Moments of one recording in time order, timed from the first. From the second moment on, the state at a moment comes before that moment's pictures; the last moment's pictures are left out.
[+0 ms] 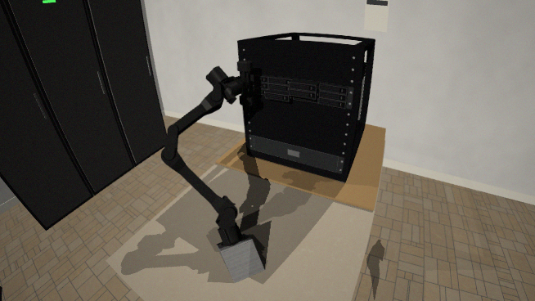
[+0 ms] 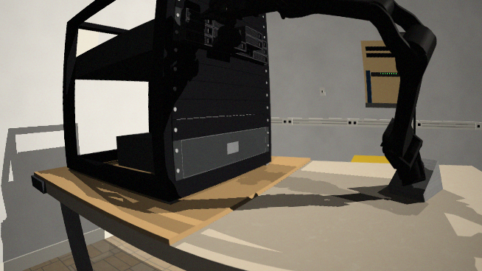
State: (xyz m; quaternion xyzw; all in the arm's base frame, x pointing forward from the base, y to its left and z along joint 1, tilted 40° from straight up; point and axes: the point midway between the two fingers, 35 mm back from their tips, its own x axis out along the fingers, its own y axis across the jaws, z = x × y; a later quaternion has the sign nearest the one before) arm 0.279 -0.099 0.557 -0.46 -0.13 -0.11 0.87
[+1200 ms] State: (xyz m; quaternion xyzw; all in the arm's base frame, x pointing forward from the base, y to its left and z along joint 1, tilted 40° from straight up) arm 0.235 -0.082 0.509 -0.46 -0.13 -0.11 0.87
